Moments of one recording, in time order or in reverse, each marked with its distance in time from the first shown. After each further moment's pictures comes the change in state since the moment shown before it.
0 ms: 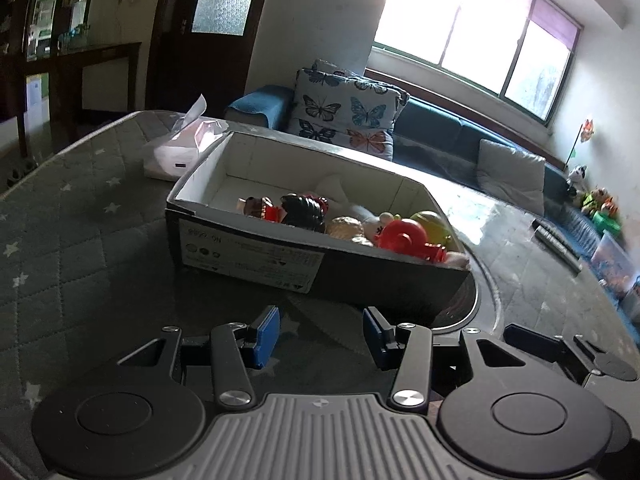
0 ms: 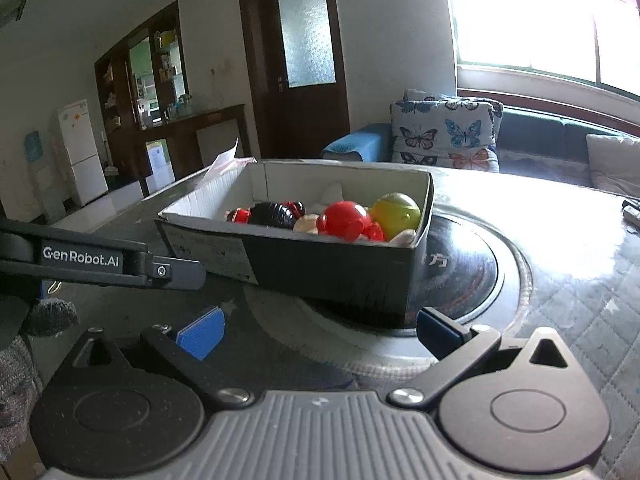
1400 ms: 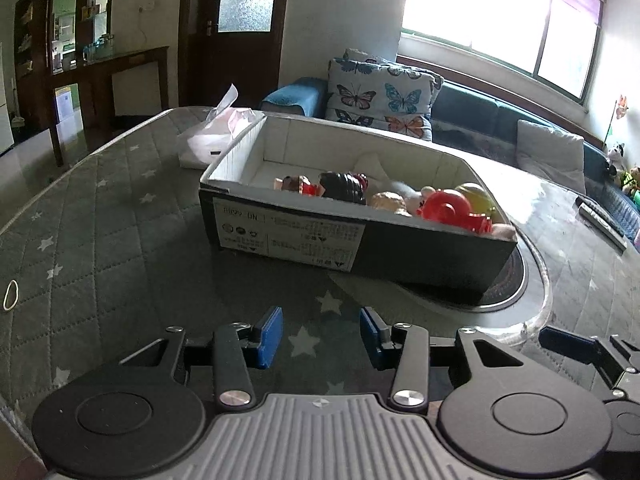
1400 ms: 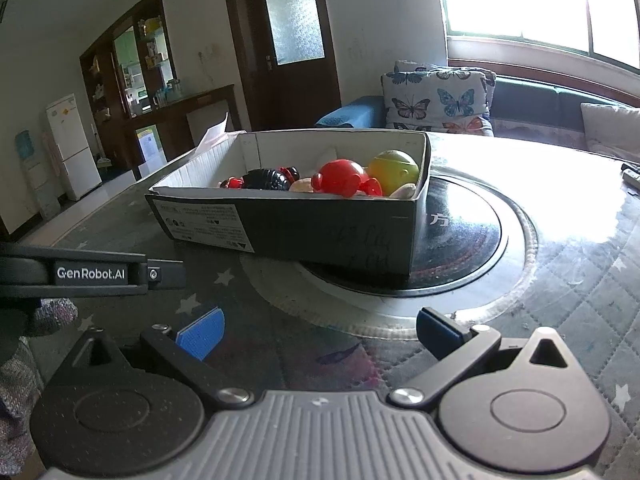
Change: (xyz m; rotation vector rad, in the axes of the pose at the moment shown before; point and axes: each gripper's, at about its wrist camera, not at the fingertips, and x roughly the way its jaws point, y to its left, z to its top) left arm 0.011 -0.002 -0.009 0.037 0.024 0.135; right arm 0.011 -0.002 -0.011 0.054 0.071 -0.014
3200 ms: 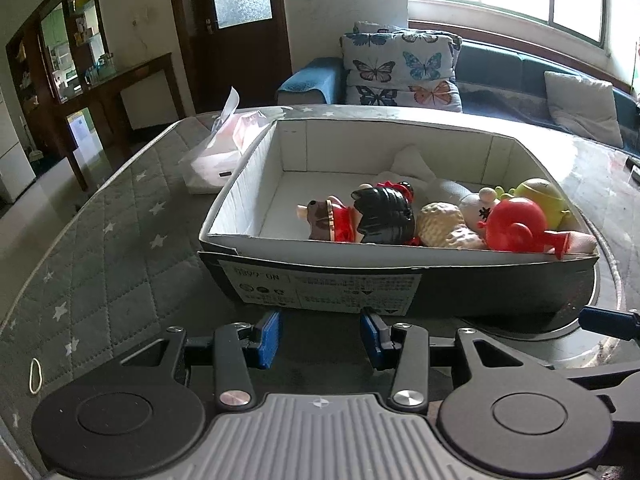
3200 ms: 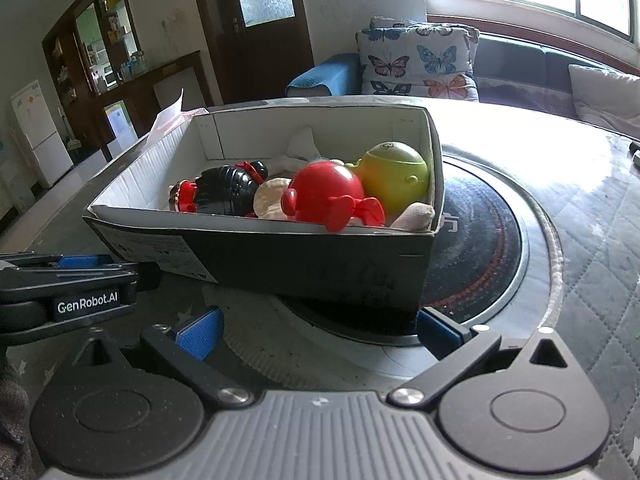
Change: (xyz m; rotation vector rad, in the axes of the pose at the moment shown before) left arm 0.064 -0.002 0.046 0.141 0.085 0.152; right arm 0.071 -0.006 0.045 0.057 0.145 -0.065
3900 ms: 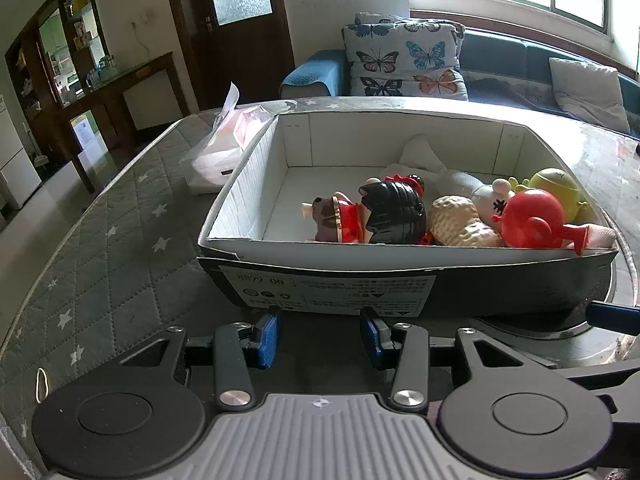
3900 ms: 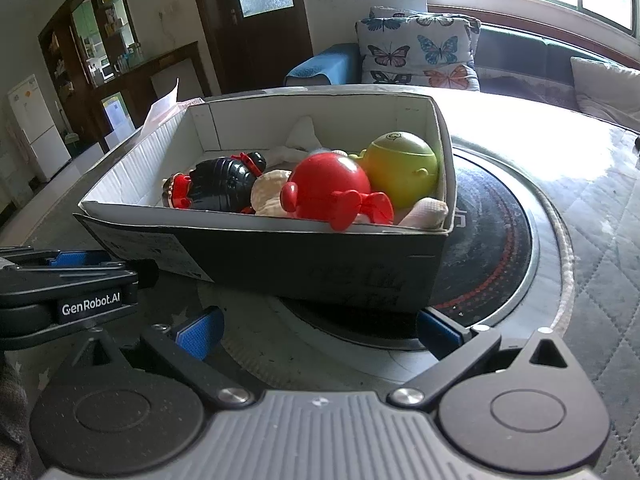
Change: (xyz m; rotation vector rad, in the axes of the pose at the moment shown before) left arm 0.009 -0.001 0.004 0.021 0.020 0.024; right arm 0.014 0.001 0.004 0.002 0.028 0.000
